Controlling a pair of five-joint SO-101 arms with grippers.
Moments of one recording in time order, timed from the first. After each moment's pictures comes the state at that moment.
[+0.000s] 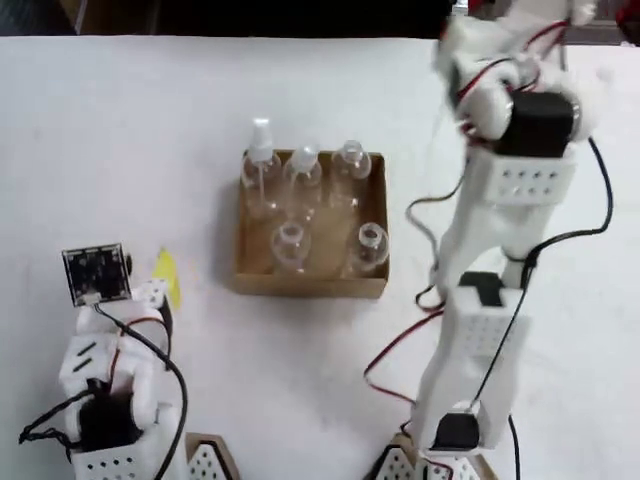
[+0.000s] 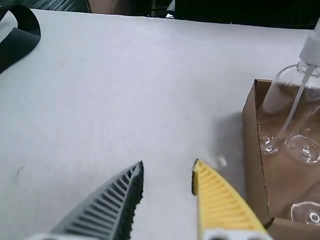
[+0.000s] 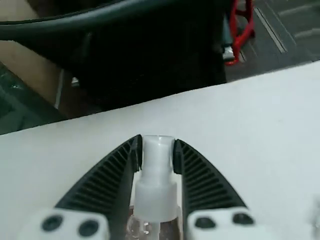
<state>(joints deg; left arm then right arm) -16.0 -104.1 86.7 56.0 1.5 -2.5 30.5 -92.7 97.1 -13.1</state>
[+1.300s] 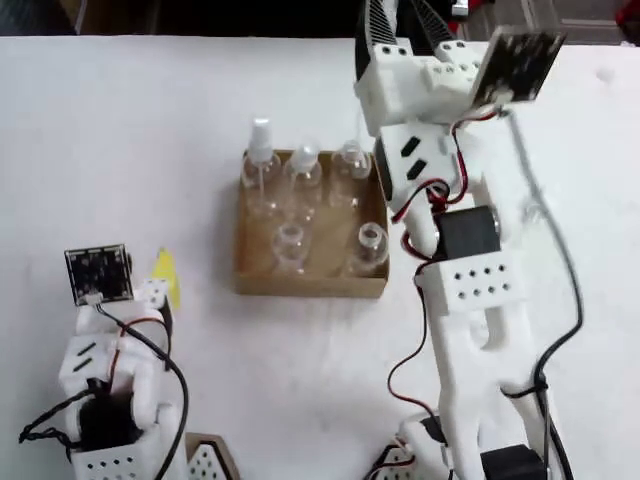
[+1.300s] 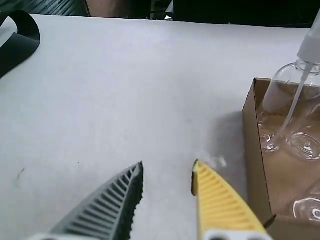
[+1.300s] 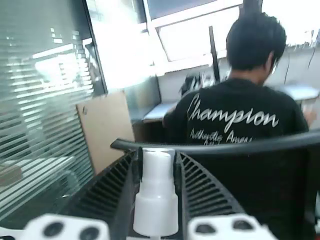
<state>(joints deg) -16.0 -104.1 86.9 56.0 0.3 -15.3 -29.1 17.7 7.7 -10.3</state>
